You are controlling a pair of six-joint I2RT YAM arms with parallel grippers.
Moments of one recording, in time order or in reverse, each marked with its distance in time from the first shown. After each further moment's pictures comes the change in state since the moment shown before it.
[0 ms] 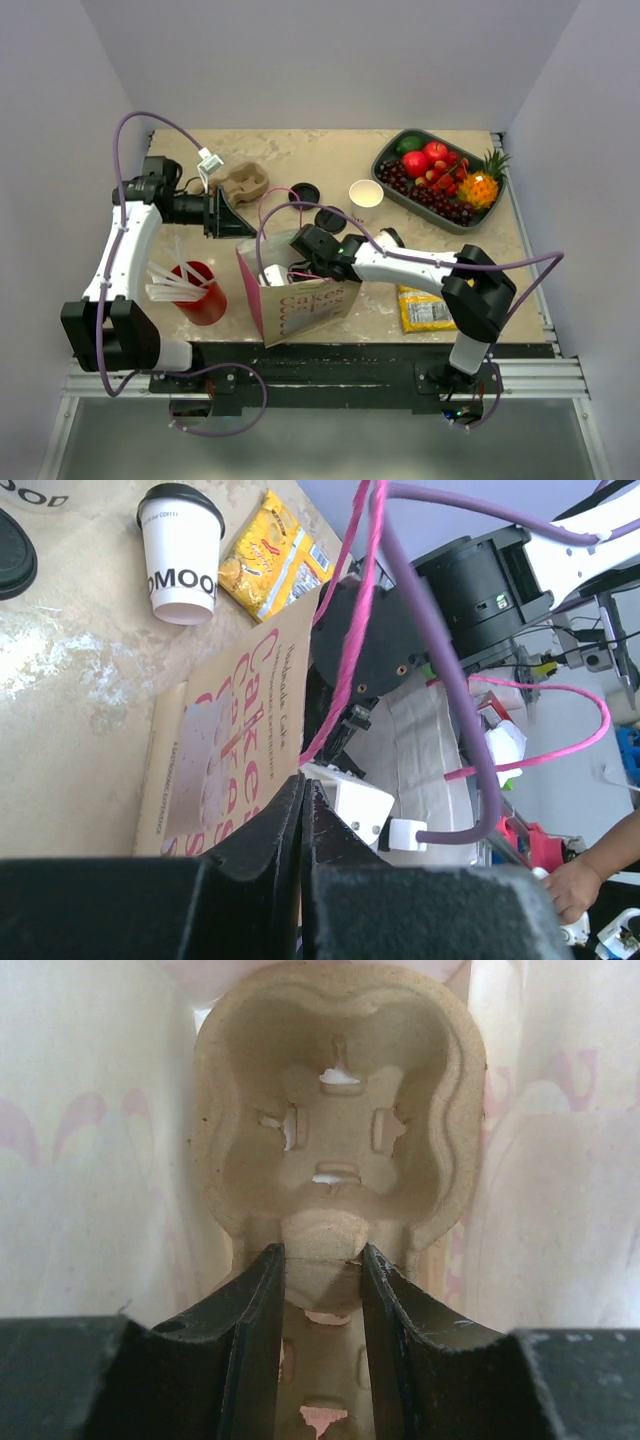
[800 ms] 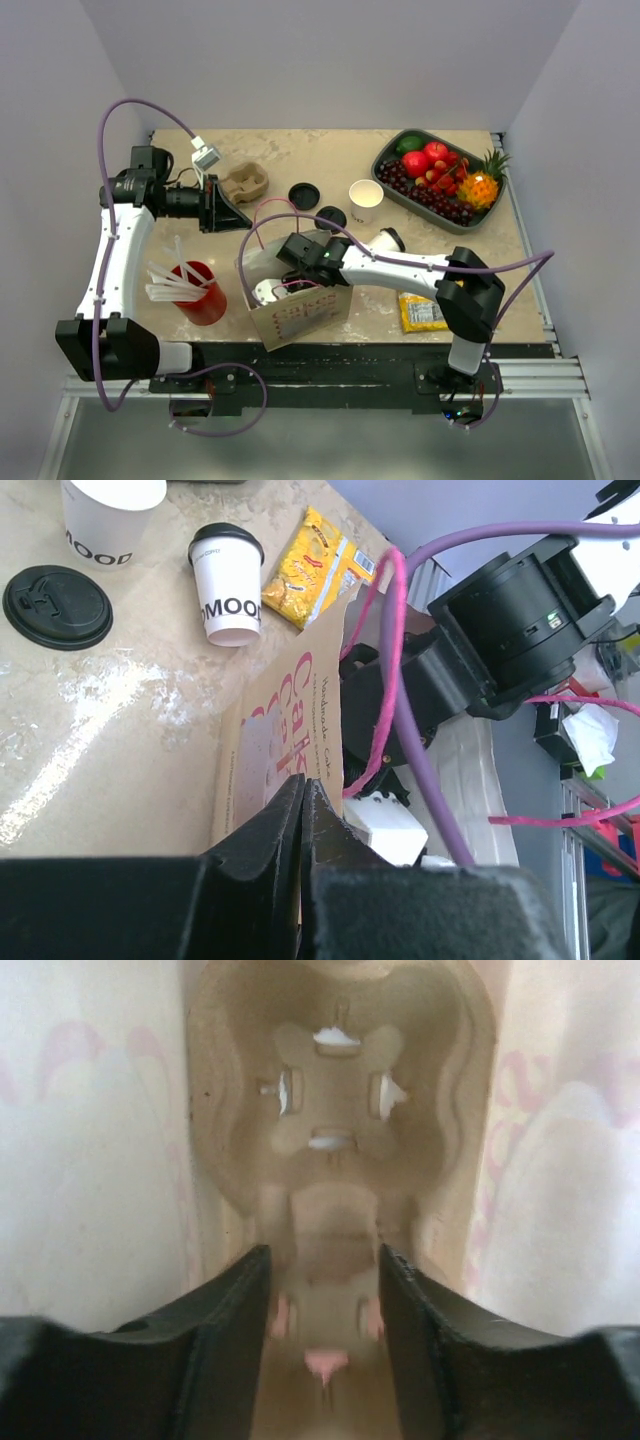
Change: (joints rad) left arm 0.000 -0.048 0.104 -0.009 -0.073 0.078; right arm 0.084 0.052 0.108 -0.200 0.178 -0.072
